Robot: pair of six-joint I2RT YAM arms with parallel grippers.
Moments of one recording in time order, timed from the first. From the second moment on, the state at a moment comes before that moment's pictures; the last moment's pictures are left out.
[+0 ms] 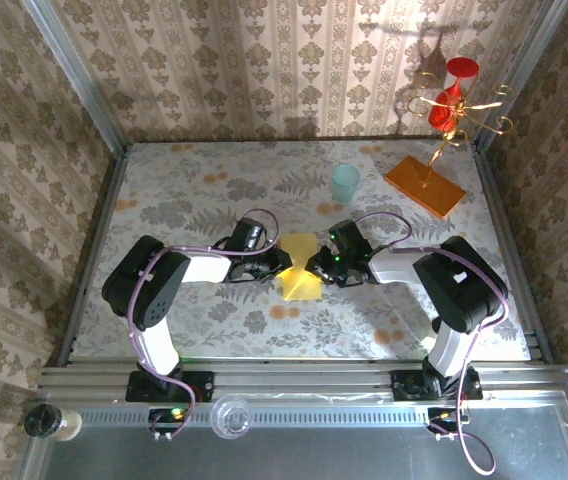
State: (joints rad) left arm -0.62 1.79 0.78 0.17 0.47 -0.98; right arm 0.54 1.76 0.79 0.08 -0.37 1.11
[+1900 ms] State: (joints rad) left arm -0.41 1.18 0.64 0.21 0.48 -0.94; right arm 0.53 1.54 0.93 0.28 -0.55 0.93
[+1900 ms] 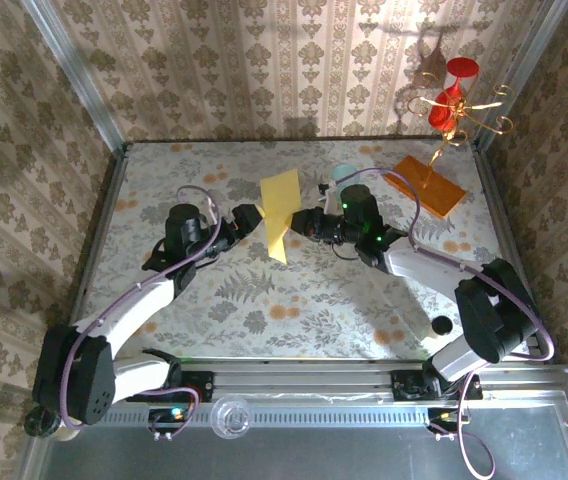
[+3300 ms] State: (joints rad) left arm -0.43 1.31 0.60 0.72 0.68 -1.13; right arm 0.50 1.54 0.95 0.44 -0.66 1.09
